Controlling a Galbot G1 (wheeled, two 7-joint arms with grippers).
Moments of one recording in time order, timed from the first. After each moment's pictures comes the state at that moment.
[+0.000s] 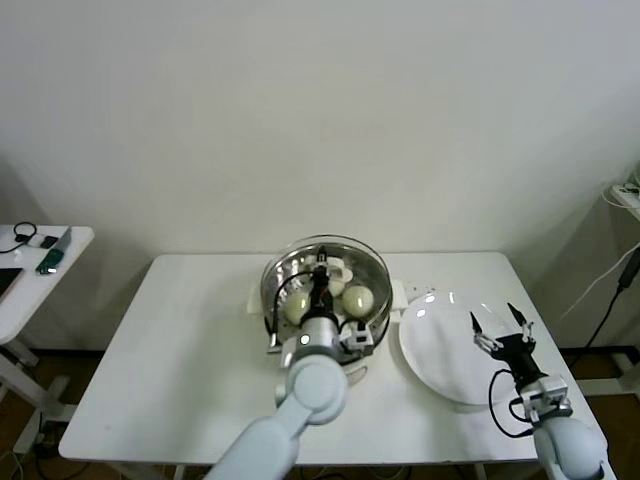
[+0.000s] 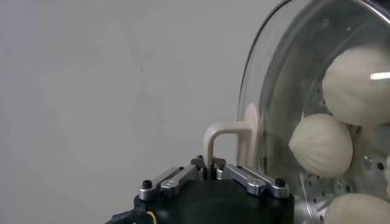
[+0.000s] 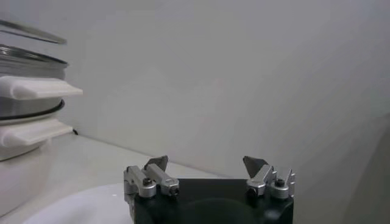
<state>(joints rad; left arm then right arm) 0.86 -1.44 0.18 -1.77 1.52 0.74 0.34 -1.31 1.15 0.68 1.58 0.18 0.14 -0.18</state>
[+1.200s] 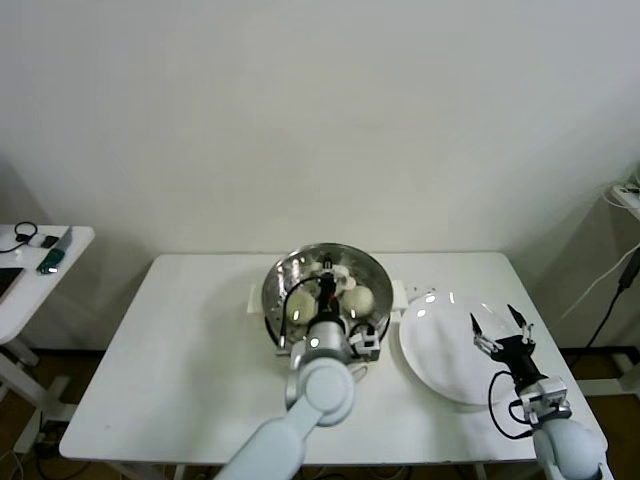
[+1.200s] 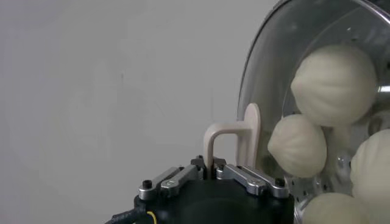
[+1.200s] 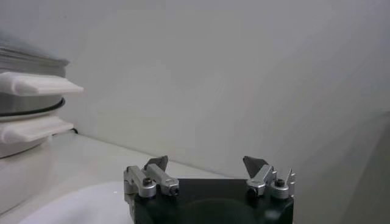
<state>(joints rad) 0.86 -1.46 0.21 -1.72 1.58 0.74 0.38 -1.31 1.17 0.69 1.57 0.17 0.16 -0.20</state>
